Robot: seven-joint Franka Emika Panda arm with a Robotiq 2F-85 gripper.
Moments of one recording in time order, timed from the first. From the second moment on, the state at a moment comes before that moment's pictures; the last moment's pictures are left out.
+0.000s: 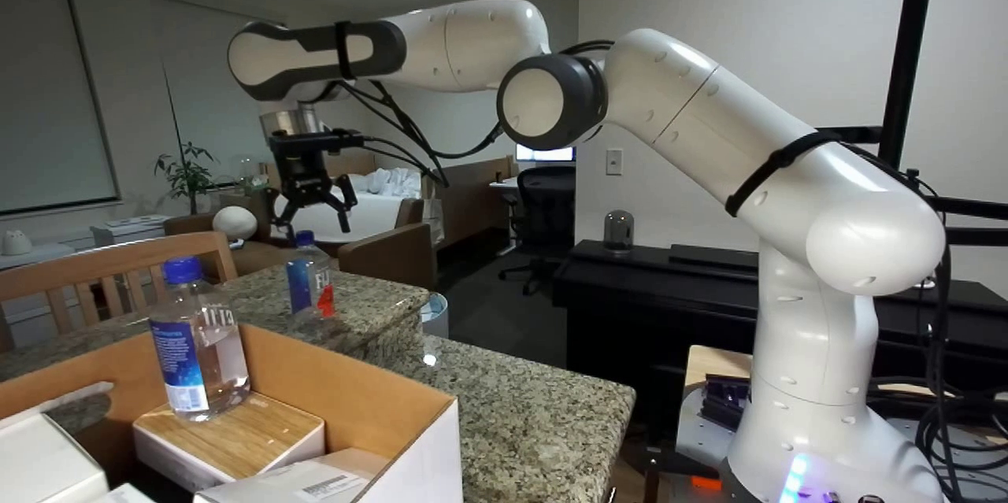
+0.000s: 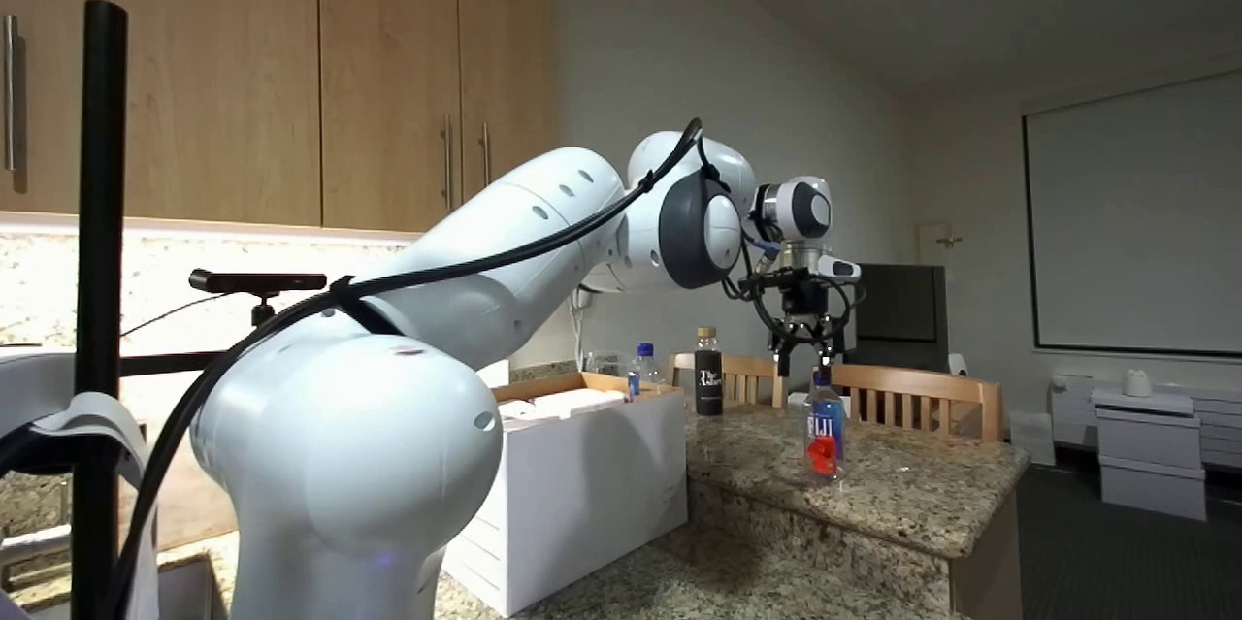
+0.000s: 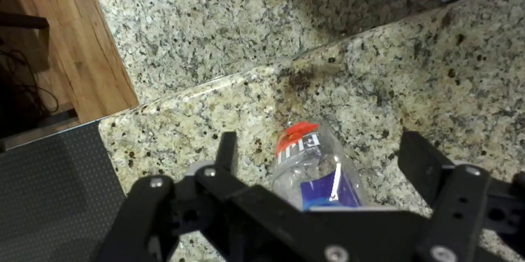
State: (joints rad) arm 0.07 0.91 0.00 -0.69 -0.01 1.44 0.44
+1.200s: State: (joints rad) arm 0.03 1.03 0.03 -0.52 0.03 1.30 0.44
